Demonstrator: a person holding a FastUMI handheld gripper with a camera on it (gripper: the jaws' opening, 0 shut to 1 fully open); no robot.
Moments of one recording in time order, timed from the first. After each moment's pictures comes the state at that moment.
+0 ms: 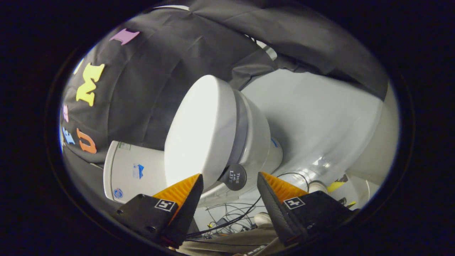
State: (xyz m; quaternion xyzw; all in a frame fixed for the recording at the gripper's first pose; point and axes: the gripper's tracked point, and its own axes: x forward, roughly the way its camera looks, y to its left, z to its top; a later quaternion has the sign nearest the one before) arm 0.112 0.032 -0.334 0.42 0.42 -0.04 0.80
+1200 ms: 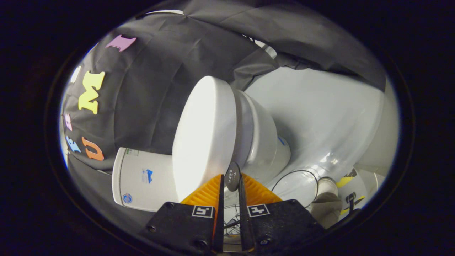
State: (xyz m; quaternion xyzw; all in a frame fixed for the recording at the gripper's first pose) arm 0.116 0.035 -0.313 0.44 0.40 -0.03 0.80
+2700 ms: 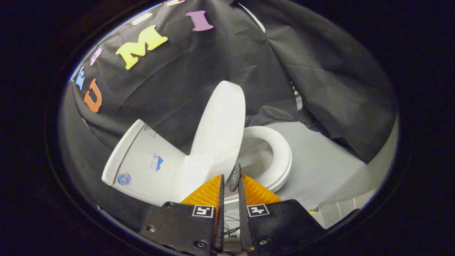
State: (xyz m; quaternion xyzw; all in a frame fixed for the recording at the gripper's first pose) arm 0.119 0.126 -0.166 0.19 0.34 -0.04 0.92
